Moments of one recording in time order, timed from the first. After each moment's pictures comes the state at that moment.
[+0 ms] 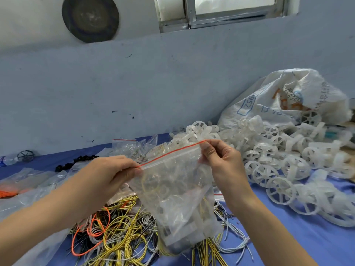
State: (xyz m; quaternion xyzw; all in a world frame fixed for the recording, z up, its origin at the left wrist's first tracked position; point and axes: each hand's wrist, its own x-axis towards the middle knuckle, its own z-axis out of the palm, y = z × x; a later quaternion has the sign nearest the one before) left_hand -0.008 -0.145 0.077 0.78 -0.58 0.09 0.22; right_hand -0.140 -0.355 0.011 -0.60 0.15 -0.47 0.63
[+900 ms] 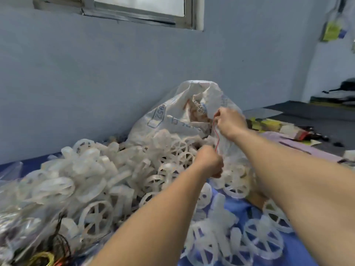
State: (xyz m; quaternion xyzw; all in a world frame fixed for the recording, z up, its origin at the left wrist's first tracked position) left_hand -0.194 -0.655 -0.009 0.70 -0.45 -0.37 0.41; right_hand -0.251 -0.762 0.047 -0.80 0.52 -0.31 0.04
